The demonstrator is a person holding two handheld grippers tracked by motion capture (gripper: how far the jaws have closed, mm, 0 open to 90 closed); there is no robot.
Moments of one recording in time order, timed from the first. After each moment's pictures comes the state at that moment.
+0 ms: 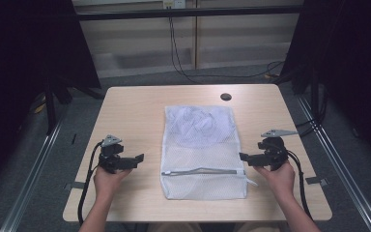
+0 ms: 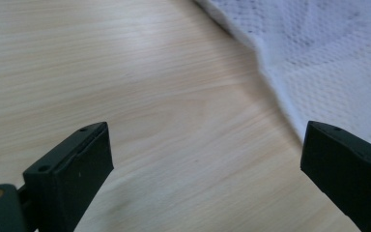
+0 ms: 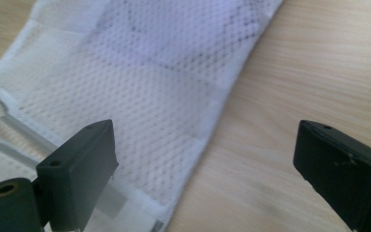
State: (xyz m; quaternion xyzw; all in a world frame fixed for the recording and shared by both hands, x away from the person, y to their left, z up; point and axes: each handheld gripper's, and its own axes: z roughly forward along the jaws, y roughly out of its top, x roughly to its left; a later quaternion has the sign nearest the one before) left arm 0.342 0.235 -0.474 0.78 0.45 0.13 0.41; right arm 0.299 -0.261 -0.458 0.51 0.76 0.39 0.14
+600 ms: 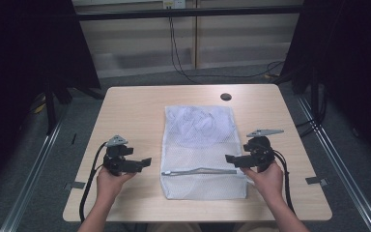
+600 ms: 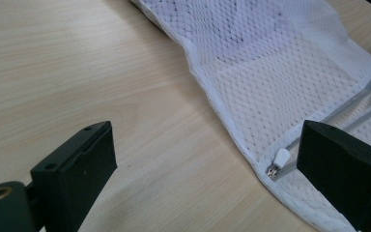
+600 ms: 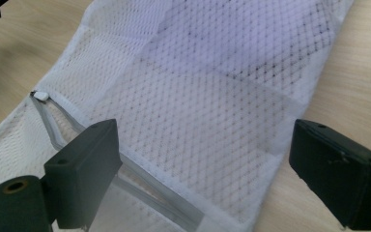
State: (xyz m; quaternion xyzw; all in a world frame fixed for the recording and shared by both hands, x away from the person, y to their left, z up) left arm 0.333 0.221 -0.462 0.80 0.41 0.08 0.43; right arm 0.296 -0.217 -0.445 0.50 0.76 0.39 0.11
